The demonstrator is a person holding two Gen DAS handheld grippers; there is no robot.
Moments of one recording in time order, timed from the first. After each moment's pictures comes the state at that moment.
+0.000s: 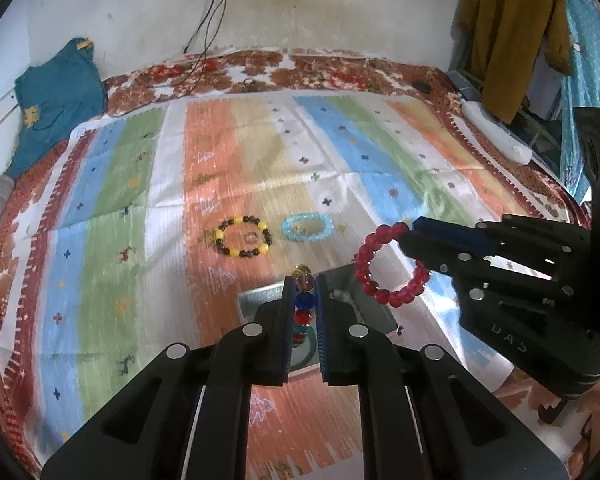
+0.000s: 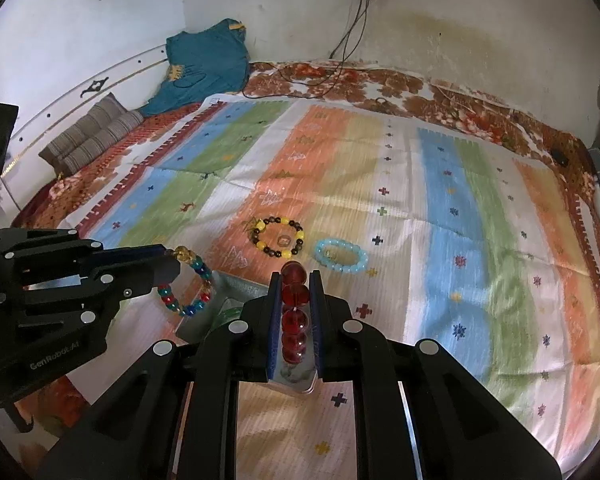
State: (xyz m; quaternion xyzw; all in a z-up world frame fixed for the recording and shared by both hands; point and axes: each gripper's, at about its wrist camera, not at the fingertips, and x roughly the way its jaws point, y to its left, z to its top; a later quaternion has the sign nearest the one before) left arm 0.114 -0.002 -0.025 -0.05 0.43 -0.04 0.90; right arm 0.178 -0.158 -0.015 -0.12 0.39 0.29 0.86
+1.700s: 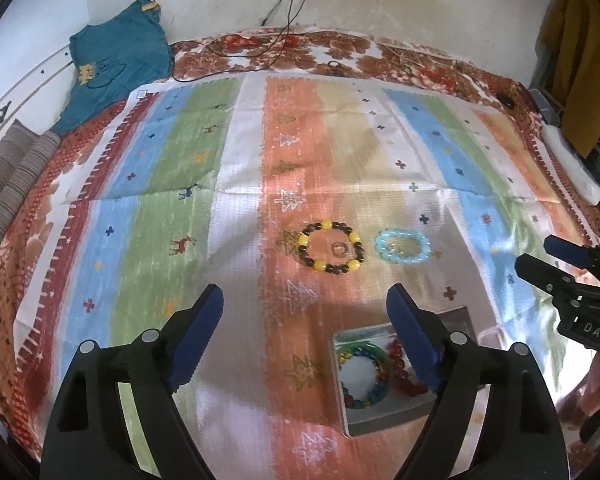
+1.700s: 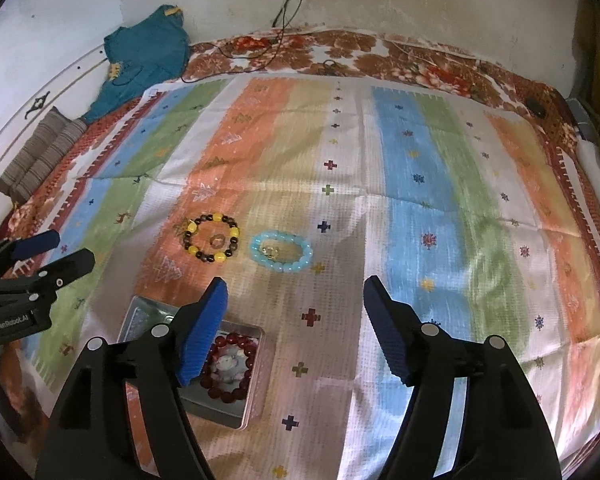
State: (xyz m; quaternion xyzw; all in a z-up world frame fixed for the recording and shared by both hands) left arm 0.166 0.057 -0.052 -0.08 0.46 0.08 0.88; right arm 0.257 -0.176 -0.042 -0.10 0.46 0.21 0.86
